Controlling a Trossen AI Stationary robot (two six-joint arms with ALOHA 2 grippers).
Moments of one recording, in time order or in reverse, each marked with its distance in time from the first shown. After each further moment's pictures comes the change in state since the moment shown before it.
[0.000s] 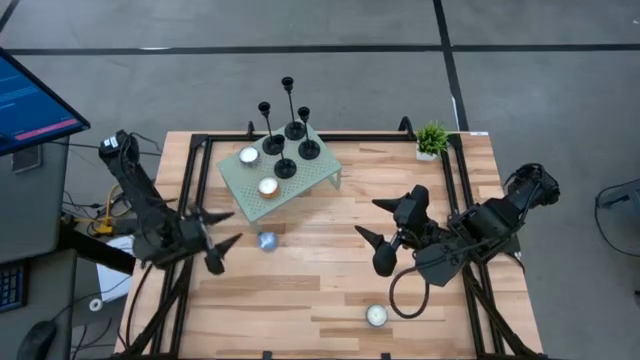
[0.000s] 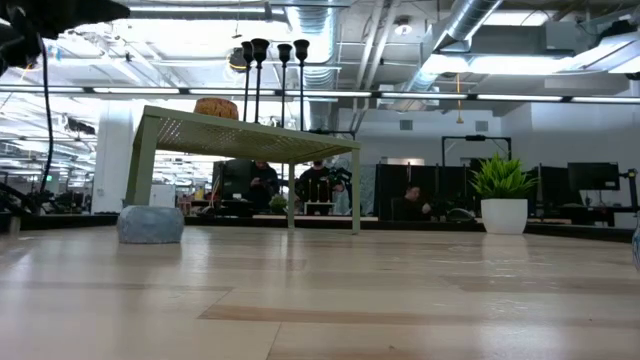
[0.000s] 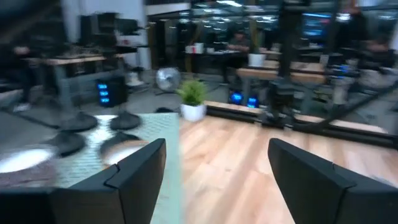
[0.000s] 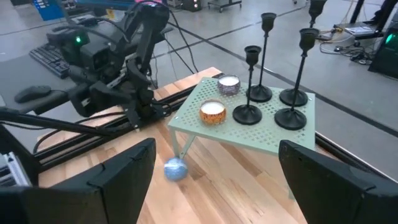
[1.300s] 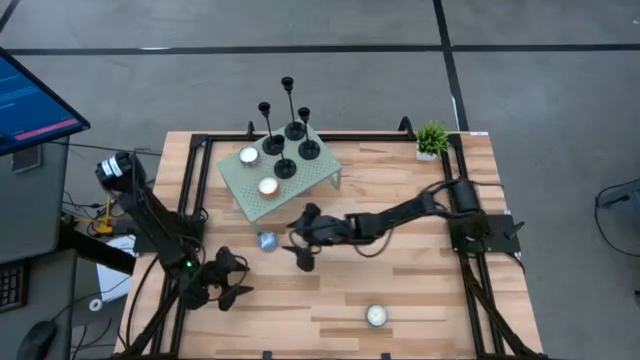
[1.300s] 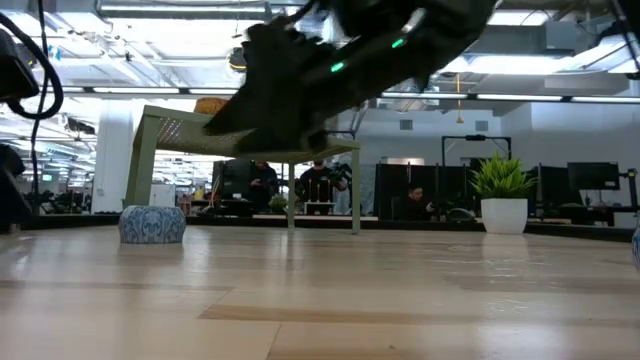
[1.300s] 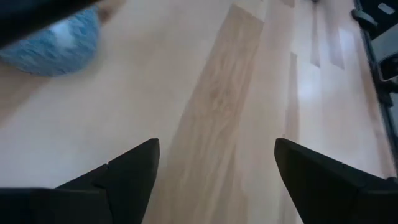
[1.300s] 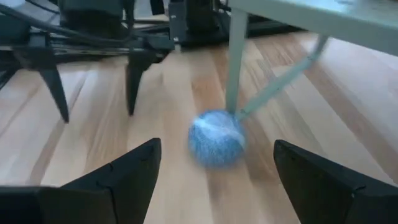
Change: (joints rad) left arm 0.010 0.553 0.001 -0.465 0.755 -1.323; right arm -0.465 0.515 -0.570 1.361 -0.838 -0.561
